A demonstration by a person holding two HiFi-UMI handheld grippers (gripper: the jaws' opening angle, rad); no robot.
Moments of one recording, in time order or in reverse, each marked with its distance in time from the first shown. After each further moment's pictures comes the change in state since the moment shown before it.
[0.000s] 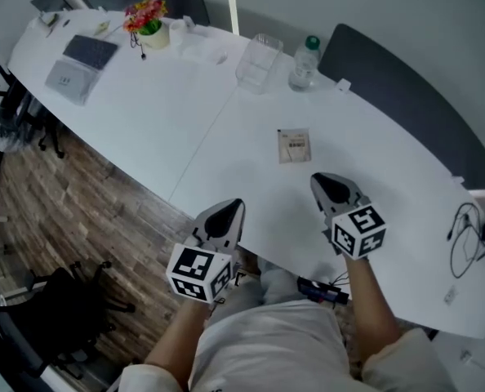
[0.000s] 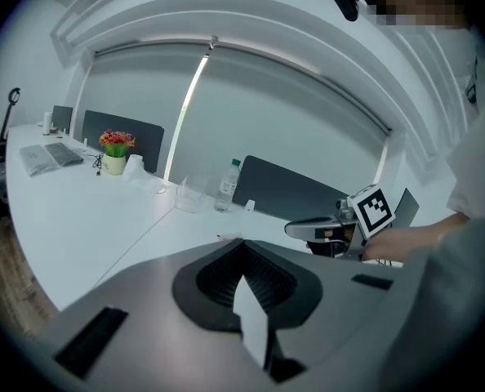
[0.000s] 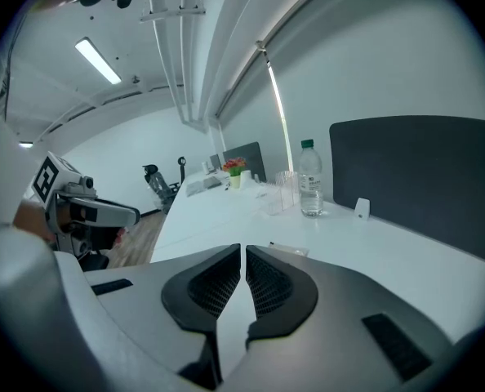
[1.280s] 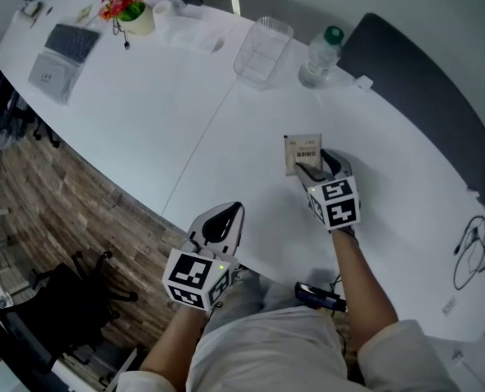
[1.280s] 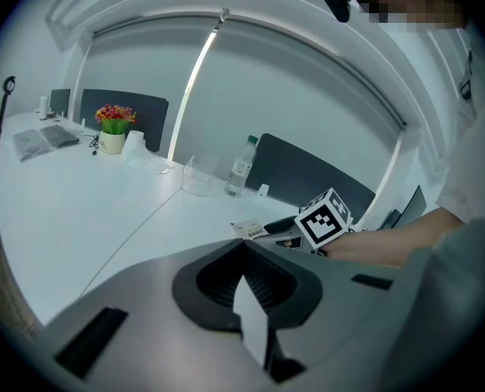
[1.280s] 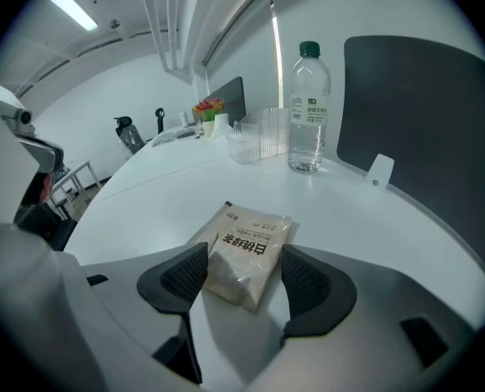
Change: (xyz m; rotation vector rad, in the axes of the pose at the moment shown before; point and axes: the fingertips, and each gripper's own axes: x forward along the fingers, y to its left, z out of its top) left arm 0.060 0.043 -0.017 -0.041 0.121 0.014; right arm 0.132 -0.081 -0.072 -0.075 0.295 -0.145
